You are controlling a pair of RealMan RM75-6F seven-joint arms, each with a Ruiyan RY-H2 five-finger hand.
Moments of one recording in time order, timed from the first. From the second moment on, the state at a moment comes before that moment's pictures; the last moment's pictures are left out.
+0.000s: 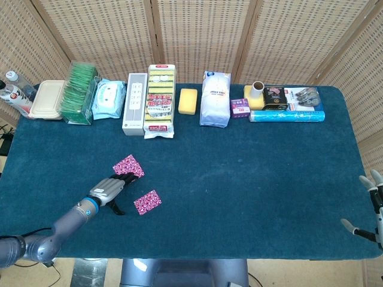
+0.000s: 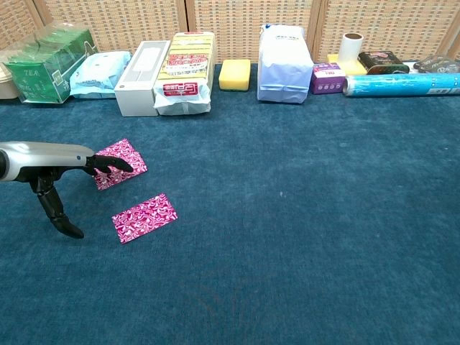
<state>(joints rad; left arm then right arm) -0.81 -1.30 0.04 -1.67 0.90 0.64 0.16 -0.02 -1.02 0.07 -1.59 -1.55 1.61 0.24</state>
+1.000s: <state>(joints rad) -0.75 -1.26 0.02 -1.85 0.93 0.94 0.25 -0.02 -1.02 0.07 -1.59 -1.55 1.61 0.25</state>
